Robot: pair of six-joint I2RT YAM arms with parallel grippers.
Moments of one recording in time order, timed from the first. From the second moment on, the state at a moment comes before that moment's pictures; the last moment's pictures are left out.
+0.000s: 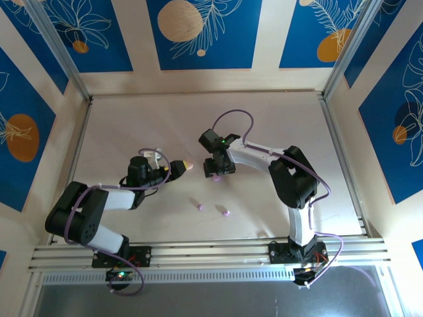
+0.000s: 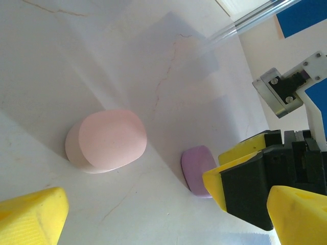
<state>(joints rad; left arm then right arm) -0.32 1.47 0.35 0.70 0.50 -0.75 0.74 1.95 1.40 -0.80 0.05 0.51</state>
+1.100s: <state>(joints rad) -0.43 1.39 0.37 0.57 0.44 -0.64 0.72 1.95 1.40 -0.79 0.04 0.53</state>
